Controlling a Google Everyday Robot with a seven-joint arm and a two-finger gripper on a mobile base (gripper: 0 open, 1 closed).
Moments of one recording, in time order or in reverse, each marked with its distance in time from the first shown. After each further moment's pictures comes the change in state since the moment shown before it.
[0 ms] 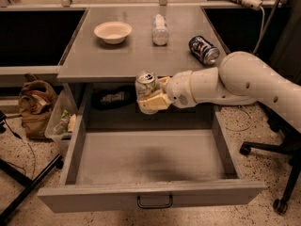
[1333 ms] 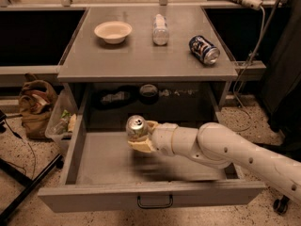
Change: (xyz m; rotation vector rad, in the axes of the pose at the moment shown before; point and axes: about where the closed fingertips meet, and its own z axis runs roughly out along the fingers) arm 0.108 0.052 0.078 0.105 -0.118 0.008
